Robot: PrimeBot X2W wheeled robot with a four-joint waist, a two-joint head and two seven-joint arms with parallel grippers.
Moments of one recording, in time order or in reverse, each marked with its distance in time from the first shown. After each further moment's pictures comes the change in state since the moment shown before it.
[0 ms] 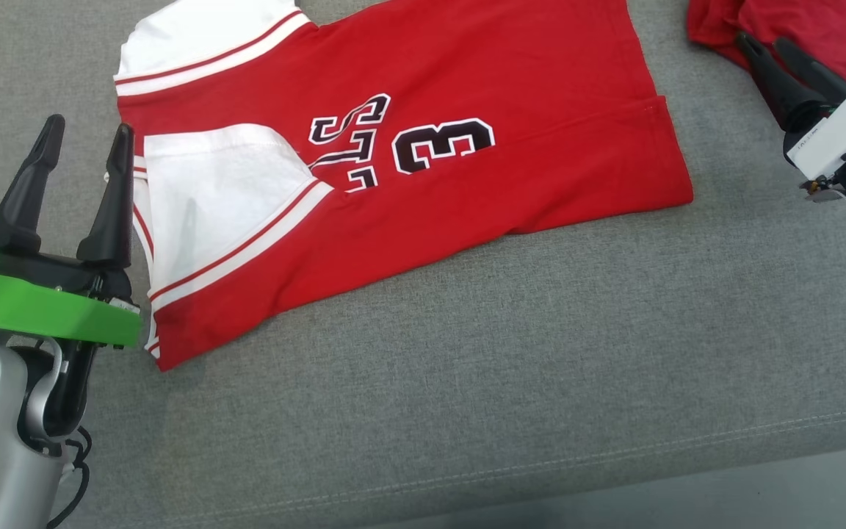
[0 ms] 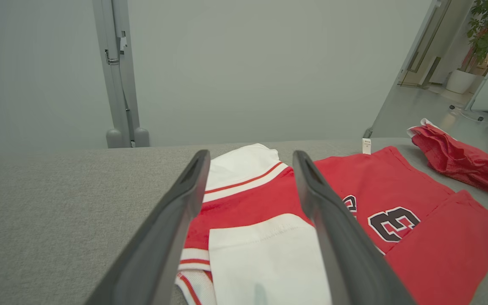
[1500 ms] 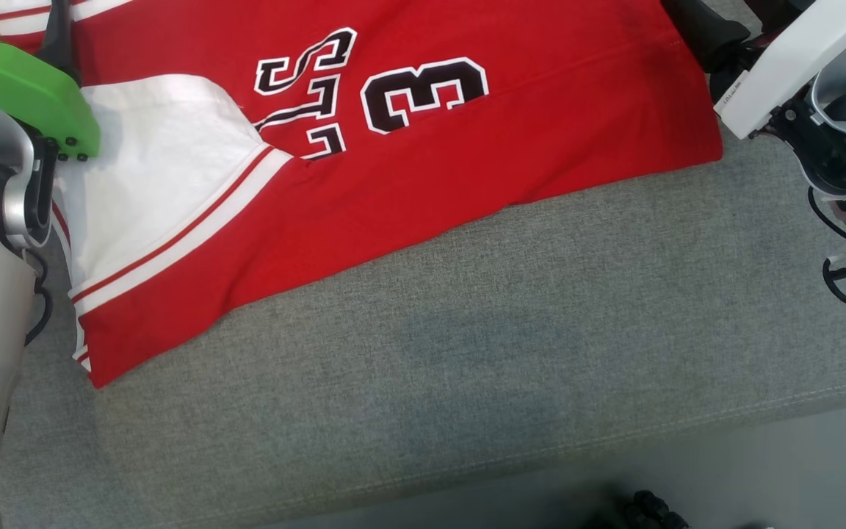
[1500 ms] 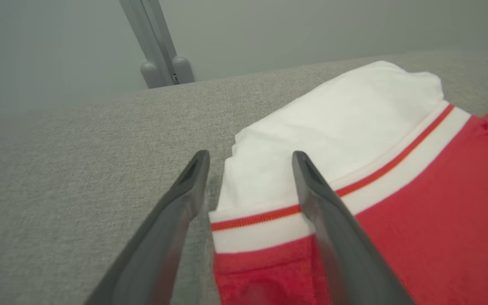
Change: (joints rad) left arm -0.514 -0.072 -0.102 0.485 0.193 0.156 0.219; right arm -0.184 0.020 0.179 -0.152 -0.157 0.000 -0.068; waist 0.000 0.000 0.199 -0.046
